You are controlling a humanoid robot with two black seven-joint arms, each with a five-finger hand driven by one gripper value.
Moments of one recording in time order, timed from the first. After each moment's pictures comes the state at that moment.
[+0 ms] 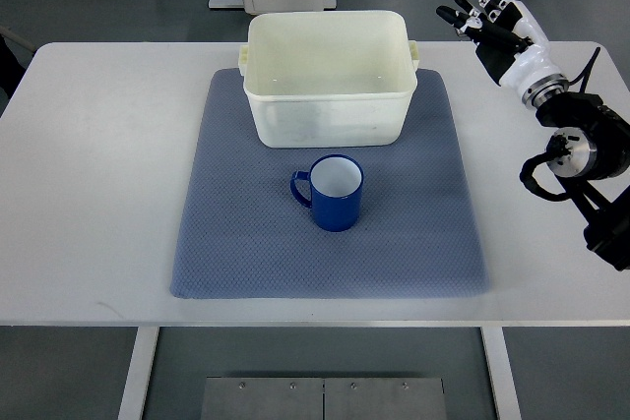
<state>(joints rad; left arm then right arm) -0.02 0.00 -0.59 -0.14 0.33 -0.04 -0.01 0.81 -0.25 0.89 0.92 -0.37 0.10 0.21</state>
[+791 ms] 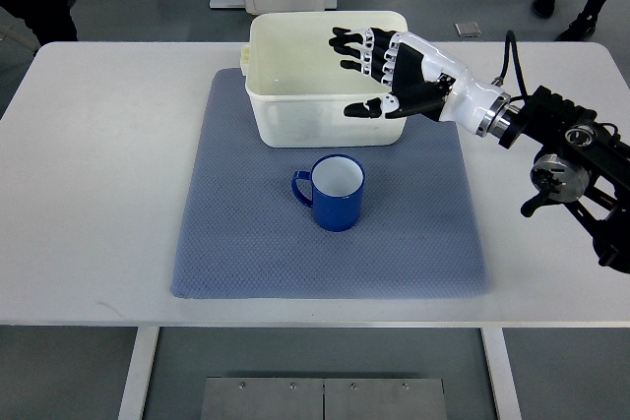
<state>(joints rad) -0.02 0.00 -0.59 -0.14 0.33 -0.04 -0.01 0.83 -0.32 0.68 1.12 -0.68 0.38 0.21</state>
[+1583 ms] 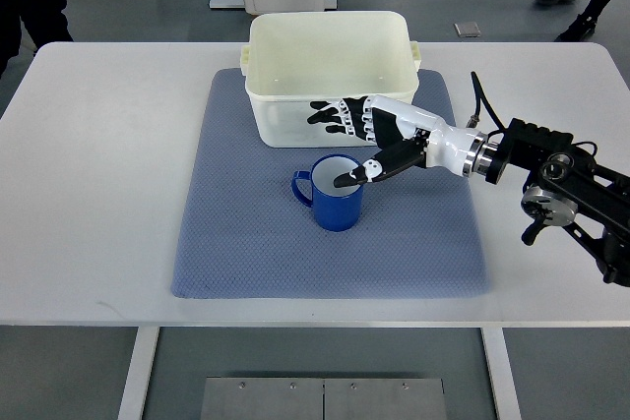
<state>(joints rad) -0.02 0.00 -0.59 -0.14 0.33 -0.04 -0.01 0.82 -0.33 0.55 1.11 -0.76 0.42 0.22</state>
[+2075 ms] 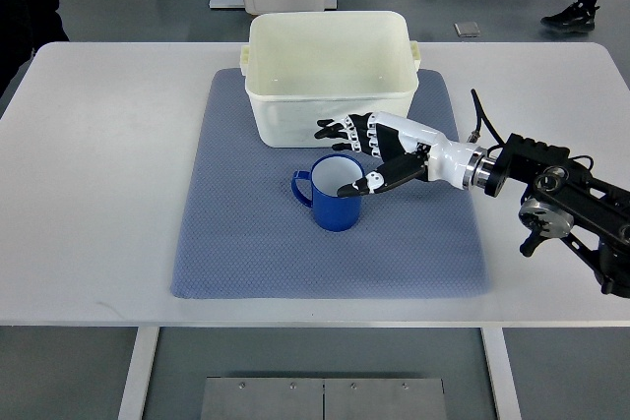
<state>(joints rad) -0.02 0.00 -0.59 -0.14 0.33 -0.04 -0.01 0.80 -0.31 0.53 1.07 -0.77 0.41 0.22</state>
